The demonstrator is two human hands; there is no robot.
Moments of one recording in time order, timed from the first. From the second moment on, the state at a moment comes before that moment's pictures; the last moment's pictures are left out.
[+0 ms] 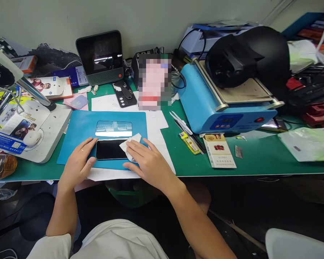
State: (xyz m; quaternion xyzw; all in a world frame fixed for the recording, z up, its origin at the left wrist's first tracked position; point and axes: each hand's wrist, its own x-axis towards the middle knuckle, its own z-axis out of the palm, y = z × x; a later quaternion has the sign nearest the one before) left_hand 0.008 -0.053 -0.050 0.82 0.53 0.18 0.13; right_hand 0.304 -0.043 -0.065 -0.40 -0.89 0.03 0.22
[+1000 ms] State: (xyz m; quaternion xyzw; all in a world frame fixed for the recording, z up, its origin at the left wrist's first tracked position) left_hand 0.008 -0.050 -0.053 0.83 0.51 0.18 0.11; right_hand 0.329 -0.046 -0.067 -0.35 -0.89 0.10 0.29
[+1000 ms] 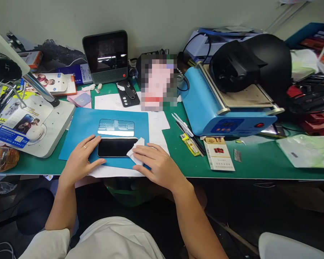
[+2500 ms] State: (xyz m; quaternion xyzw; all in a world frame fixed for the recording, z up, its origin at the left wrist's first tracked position) left_hand 0.009 -0.052 -0.054 0.84 0.50 0.19 0.11; right_hand 0.264 -0.059 -0.059 -0.37 -0.90 0.02 0.24
